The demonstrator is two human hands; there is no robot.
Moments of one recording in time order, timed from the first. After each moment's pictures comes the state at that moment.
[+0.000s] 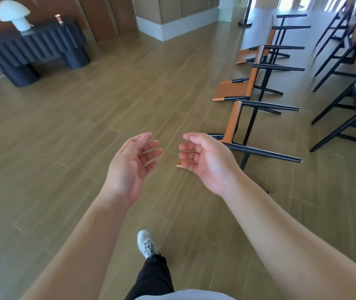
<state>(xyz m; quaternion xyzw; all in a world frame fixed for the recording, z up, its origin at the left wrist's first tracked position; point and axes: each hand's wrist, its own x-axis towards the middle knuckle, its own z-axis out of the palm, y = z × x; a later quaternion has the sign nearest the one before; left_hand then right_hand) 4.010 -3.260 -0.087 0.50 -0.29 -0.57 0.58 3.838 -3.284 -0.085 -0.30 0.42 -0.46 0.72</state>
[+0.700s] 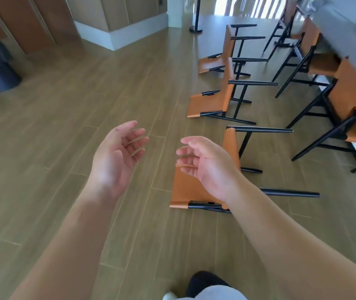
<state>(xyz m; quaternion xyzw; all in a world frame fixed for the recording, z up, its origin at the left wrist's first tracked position) 4.171 -3.685 -0.076 0.43 -0.32 -0.64 0.55 3.984 -3.639 -0.074 -0.30 0.49 -0.52 0.63</state>
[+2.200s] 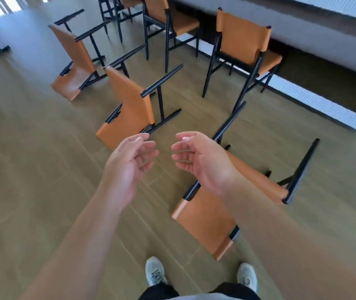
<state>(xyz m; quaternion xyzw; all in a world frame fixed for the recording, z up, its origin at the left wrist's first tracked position) 4.024 -4.364 -0.128 0.30 -0.54 -0.78 0.11 3.944 -4.207 -0.127 -0.03 0.58 -0.74 0.34</state>
